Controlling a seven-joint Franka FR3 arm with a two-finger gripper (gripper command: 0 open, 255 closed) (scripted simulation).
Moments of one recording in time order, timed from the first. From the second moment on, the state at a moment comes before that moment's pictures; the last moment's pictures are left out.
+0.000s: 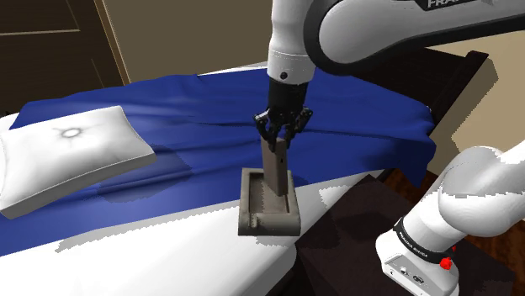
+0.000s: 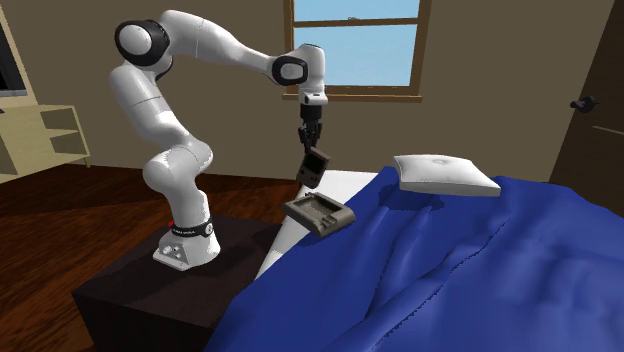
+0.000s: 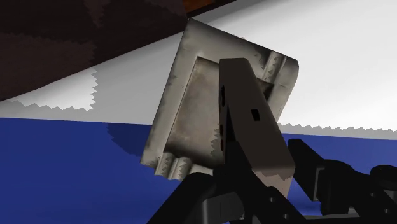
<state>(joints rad) 0.12 -0.43 0.48 -2.30 0.21 1.89 0.74</state>
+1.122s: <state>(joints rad) 0.11 -0.34 0.53 -2.46 0.21 2.13 0.75</state>
